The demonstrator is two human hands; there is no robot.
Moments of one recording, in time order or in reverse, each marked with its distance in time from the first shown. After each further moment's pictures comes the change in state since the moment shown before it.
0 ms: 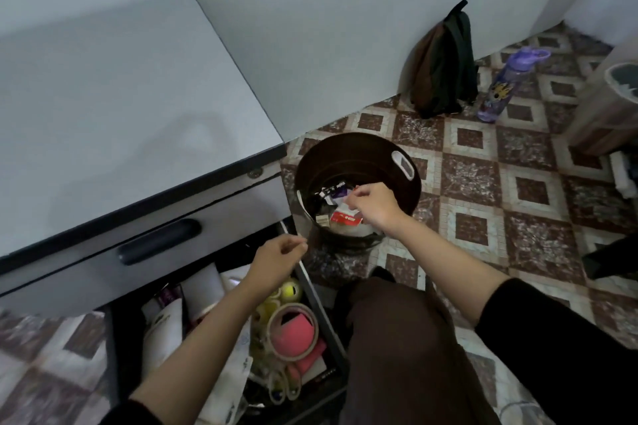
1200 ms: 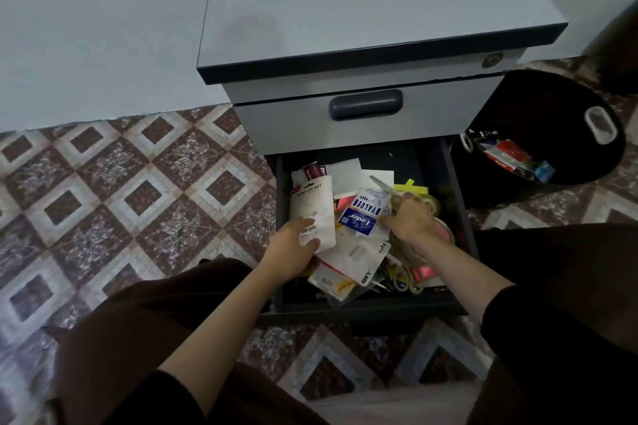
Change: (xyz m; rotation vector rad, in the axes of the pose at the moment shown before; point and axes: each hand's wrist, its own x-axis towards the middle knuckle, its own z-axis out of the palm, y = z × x) left_hand -0.160 -0.194 -0.099 0.156 0.198 -0.232; right_hand -0.101 0.038 0.238 -0.664 -0.179 -0.068
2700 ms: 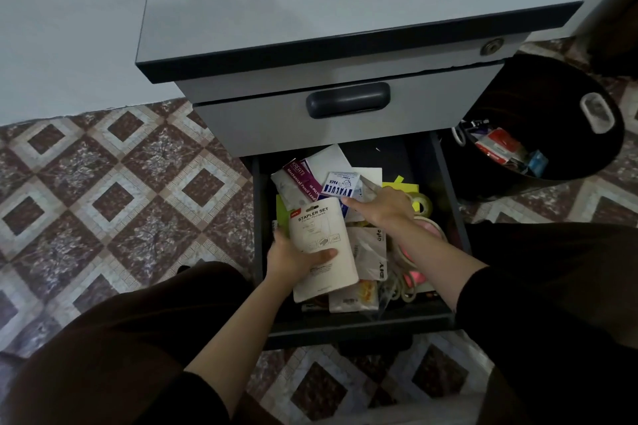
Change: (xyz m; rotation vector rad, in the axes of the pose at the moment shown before) left_hand 0.043 -0.006 0.047 -0.350 0.060 -0.345; right_hand 0.023 -0.029 0.000 -0.039 -0.089 0.088
